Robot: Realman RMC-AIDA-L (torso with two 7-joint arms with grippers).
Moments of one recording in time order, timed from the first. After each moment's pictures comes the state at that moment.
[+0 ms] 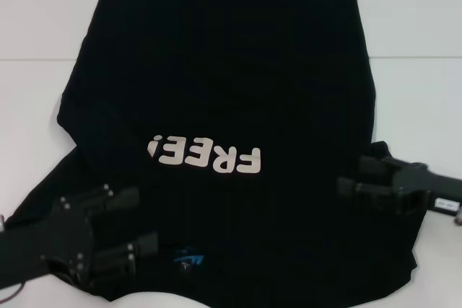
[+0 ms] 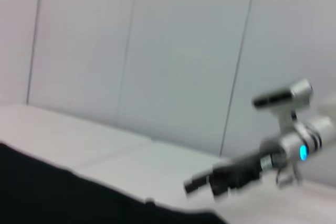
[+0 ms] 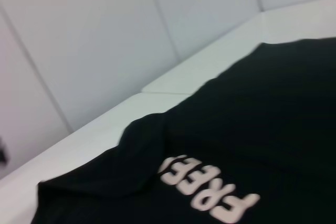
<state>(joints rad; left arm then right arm) -0.26 -2.15 0.53 0.82 1.95 1.86 -1.19 0.48 2.08 -0.57 -0.54 -2.01 -1.44 1.41</state>
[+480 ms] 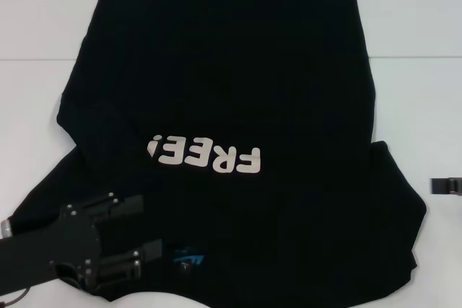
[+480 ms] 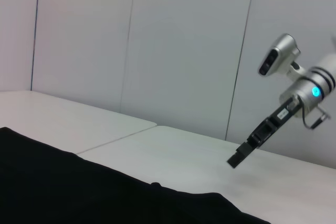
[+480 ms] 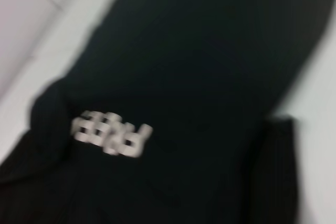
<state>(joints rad) -0.27 -2.16 0.53 0.79 1.99 1.81 -1.13 0.45 1.99 -0.58 -0.98 -2.34 -1.63 2.28</state>
